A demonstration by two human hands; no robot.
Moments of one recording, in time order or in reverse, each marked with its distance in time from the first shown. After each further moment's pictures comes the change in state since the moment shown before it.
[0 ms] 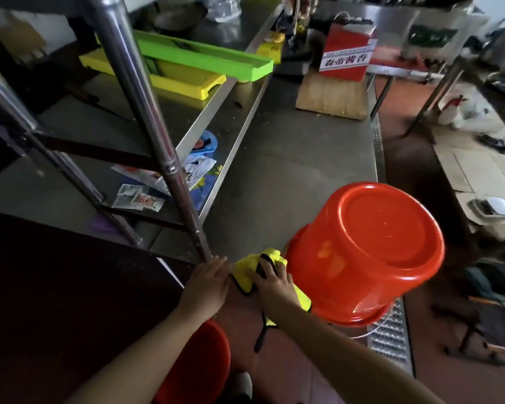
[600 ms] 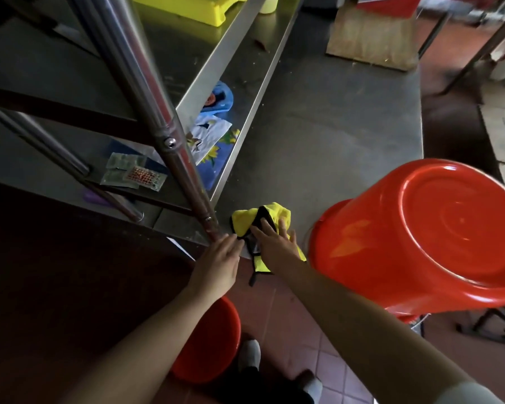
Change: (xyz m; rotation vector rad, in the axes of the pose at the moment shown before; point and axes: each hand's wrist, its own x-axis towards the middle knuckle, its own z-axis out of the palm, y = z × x) left_hand 0.035 -0.054 0.056 -0.011 -0.059 -0.019; right_hand 0.135 0.003 0.047 0.054 -0.193 0.045
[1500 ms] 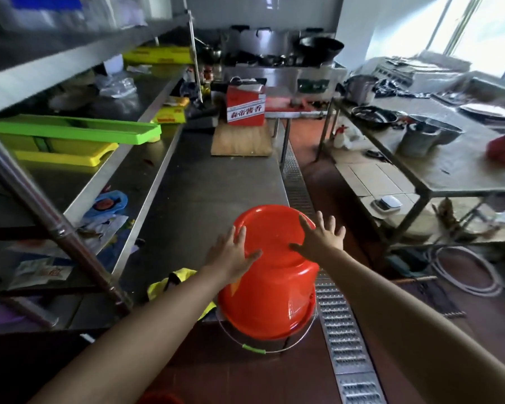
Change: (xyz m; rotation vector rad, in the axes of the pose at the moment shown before) left_hand 0.129 0.276 -0.108 -0.068 -0.201 0.052; right_hand -0.249 0.238 -0.199 -0.007 0.328 0.657
